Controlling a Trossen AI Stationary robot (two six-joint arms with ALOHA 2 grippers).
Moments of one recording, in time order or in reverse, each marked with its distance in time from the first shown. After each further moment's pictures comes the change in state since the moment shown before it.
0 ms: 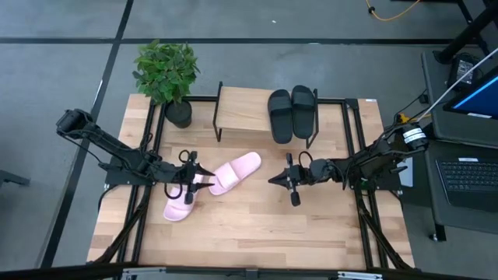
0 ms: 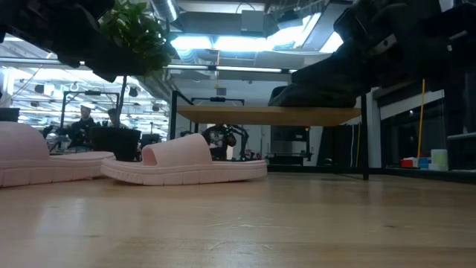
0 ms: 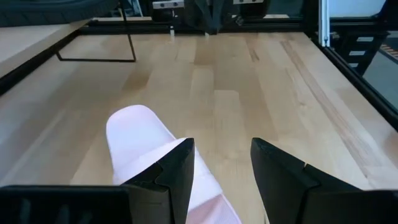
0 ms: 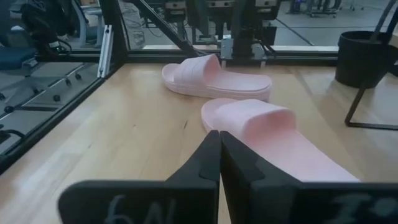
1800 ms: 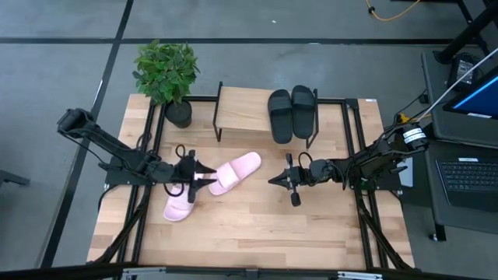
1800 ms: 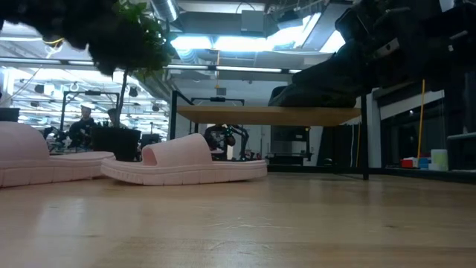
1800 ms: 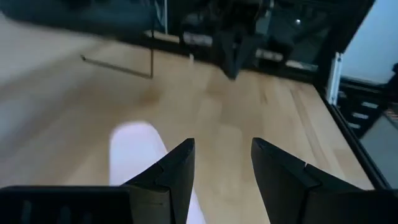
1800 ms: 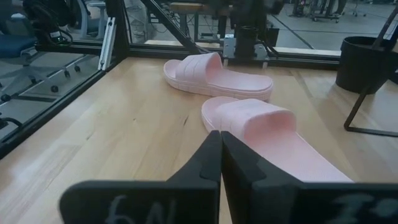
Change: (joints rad) left arm -0.032 0.010 0.060 0.032 -0.128 -0.186; right arm 0.000 0.000 0.000 -0.009 0.000 -0.050
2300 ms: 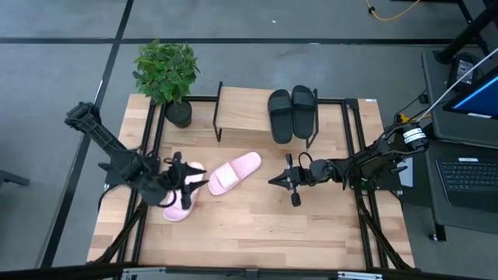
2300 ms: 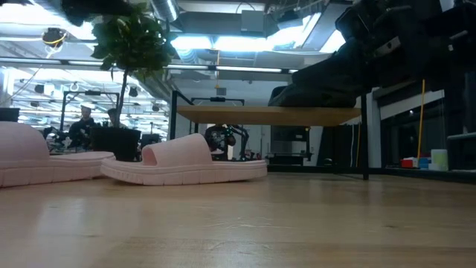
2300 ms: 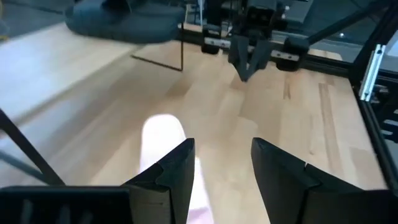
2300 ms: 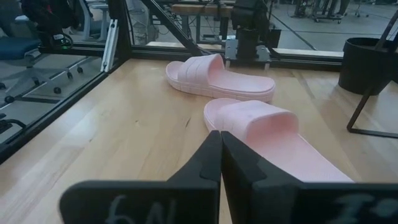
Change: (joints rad) left arm -0.279 0.069 0.361 -0.641 -0.387 -0.305; right arm 0.002 0.000 0.000 0.004 -0.008 0.003
